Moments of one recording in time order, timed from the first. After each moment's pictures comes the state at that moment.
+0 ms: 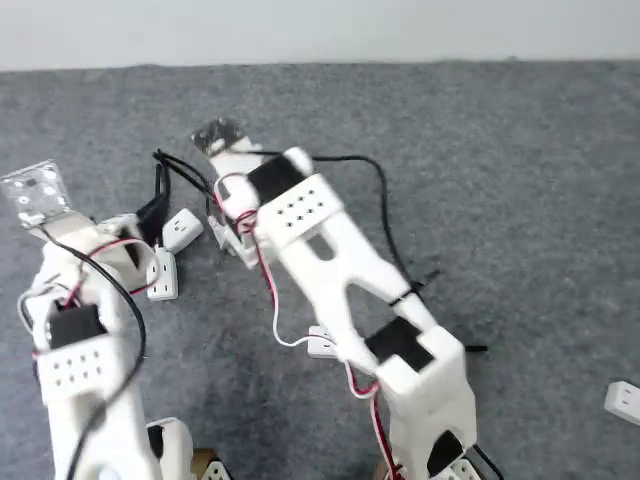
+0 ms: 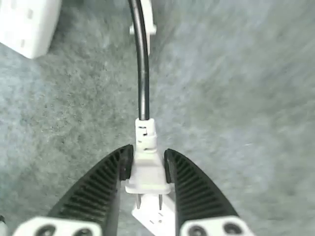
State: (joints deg) left arm -21.4 -46.2 55.1 40.4 12.0; right arm -40.2 22.9 -32.5 92.7 3.5
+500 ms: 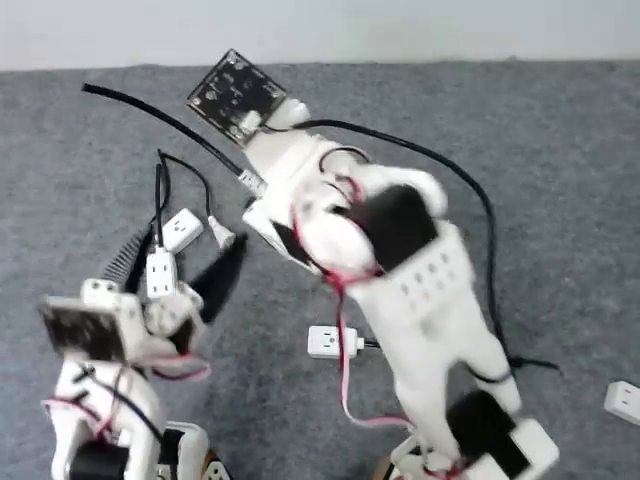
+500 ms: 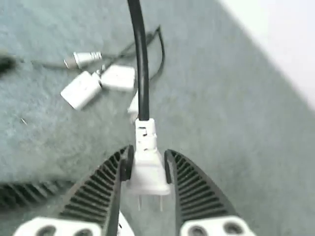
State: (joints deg) left arm 0.6 -96.2 62.8 53.8 6.6; right arm -41.5 -9.5 -32.6 92.8 18.0
